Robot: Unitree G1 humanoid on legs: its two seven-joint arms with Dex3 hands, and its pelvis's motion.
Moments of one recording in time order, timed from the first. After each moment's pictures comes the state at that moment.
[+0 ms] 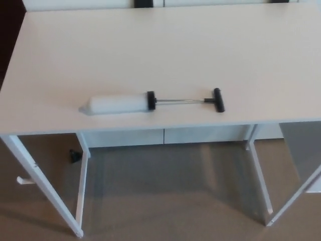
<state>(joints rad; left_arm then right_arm) 0.44 0.33 0.40 0.29 -0.41 0.30 -0.31 0.15 -0.24 -0.39 1.17 0.20 -0.45 0.11</state>
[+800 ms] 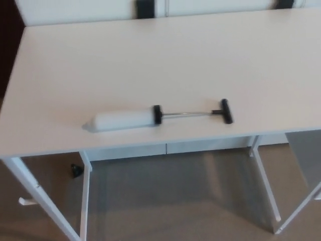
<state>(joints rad) 0.41 0.33 0.43 0.24 -0.42 0.43 -0.26 0.12 -0.24 -0.37 1.18 0.19 -0.46 0.09</state>
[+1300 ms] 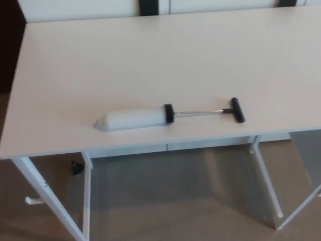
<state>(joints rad) 0.39 0.34 0.45 0.22 -0.43 0.46 -0.26 0.11 -0.23 -0.36 1.18 0.19 -0.46 0.08</state>
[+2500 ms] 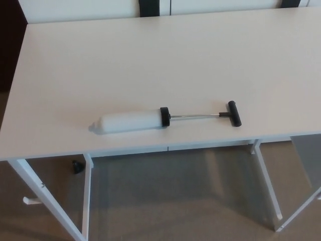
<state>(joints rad) 0.41 0.29 0.51 0.12 -0.46 0.47 -0.23 0.09 -0.23 -0.36 1.18 0.19 -0.46 0.07</state>
